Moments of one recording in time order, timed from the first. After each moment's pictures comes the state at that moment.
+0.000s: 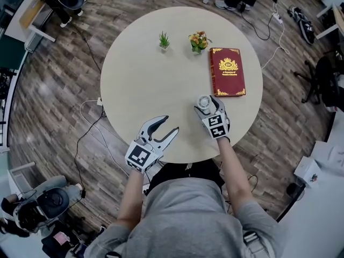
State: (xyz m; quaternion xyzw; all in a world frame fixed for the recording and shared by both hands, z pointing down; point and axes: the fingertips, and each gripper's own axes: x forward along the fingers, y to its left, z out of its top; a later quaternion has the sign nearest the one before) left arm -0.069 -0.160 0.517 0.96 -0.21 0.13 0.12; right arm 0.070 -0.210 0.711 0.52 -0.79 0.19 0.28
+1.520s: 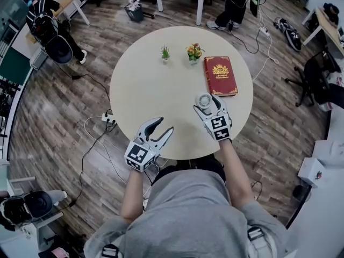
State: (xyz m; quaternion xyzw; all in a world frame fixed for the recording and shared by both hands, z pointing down) left arm -0.122 -0.098 0.462 0.97 -0.22 0.10 0.07; right arm 0.043 -0.161 0.555 0.56 -0.80 0.08 0.20
